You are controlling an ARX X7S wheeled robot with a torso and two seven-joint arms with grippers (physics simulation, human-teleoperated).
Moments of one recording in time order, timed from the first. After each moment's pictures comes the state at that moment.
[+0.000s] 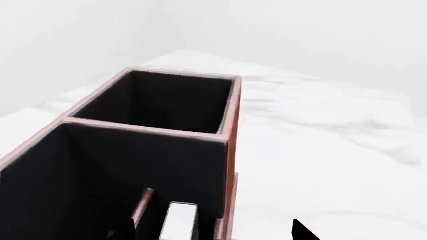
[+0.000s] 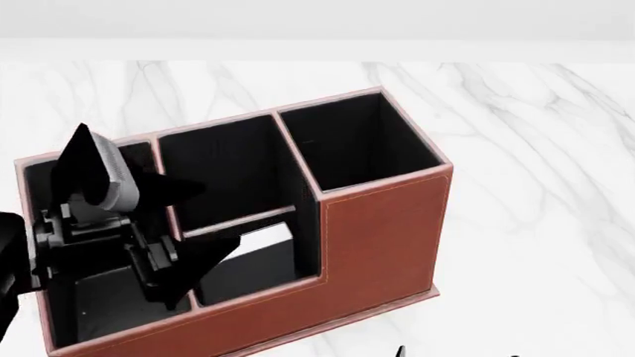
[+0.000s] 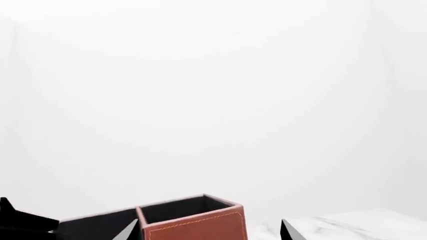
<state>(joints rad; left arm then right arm) -0.92 -0.24 0.19 -0.44 -0.11 -0.58 1.04 -0.17 0.36 -0.37 -0.20 0.15 -0.61 0.48</state>
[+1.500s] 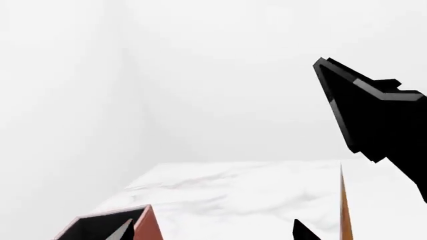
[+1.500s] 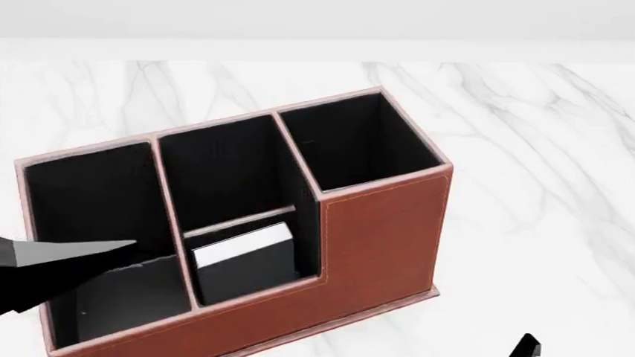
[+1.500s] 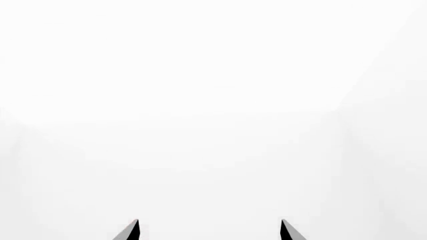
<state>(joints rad) -0.50 -0.41 -0.33 1.03 -1.03 -1.21 0.51 -0.32 0.50 -0.18 -0.91 0.00 -0.39 0.62</state>
